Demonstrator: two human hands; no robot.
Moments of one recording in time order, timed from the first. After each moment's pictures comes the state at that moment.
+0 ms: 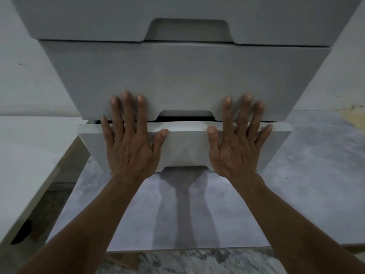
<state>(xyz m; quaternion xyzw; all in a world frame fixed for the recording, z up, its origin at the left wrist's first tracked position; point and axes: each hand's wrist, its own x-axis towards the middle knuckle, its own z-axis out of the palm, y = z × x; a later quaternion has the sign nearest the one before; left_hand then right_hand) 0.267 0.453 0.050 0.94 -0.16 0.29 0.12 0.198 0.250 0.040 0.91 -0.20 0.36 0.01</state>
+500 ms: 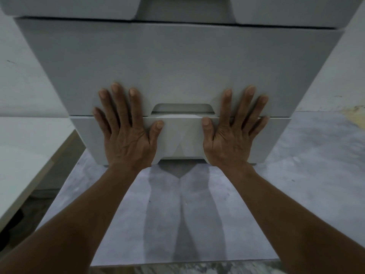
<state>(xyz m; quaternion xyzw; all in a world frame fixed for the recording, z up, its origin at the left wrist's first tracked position) 0.300 0.441 0.030 0.91 -0.16 0.35 0.12 0.237 0.239 0.018 0.88 -0.19 0.44 -0.02</state>
